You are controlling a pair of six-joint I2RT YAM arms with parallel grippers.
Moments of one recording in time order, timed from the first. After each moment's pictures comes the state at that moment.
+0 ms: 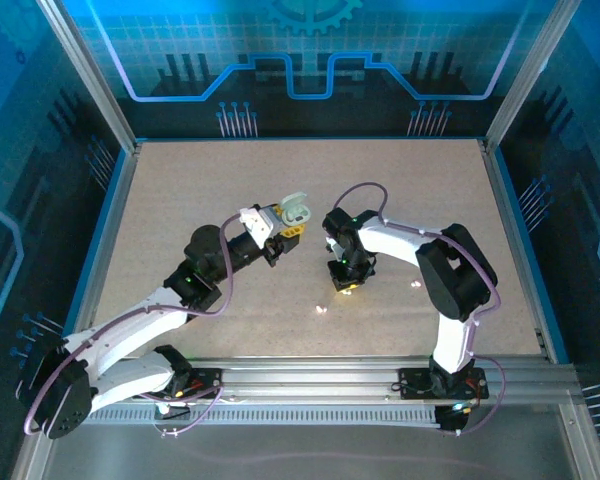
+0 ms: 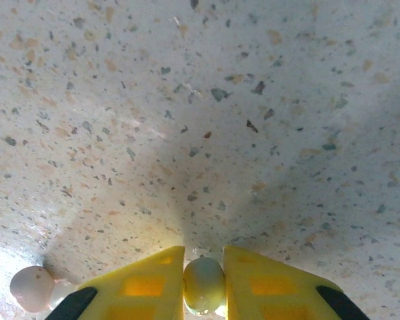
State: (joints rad) left arm -0.63 1.06 0.62 0.50 0.24 0.12; right arm 0.61 1.87 1.19 -0.91 -0.16 0.30
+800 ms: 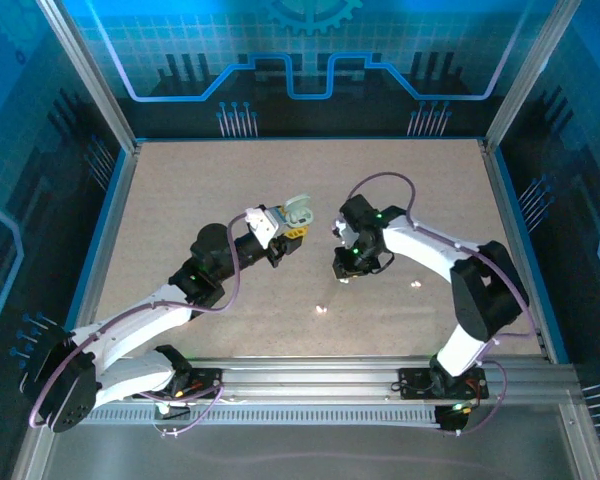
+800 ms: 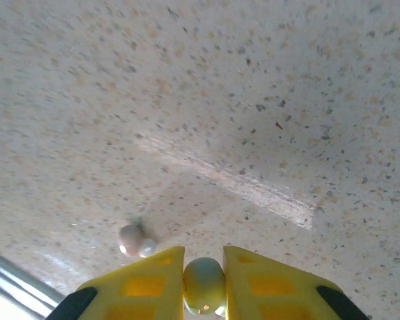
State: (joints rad) left arm -0.63 1.10 0.62 0.50 0.24 0.12; right arm 0.54 1.66 1.14 -0.84 -0.32 0.32
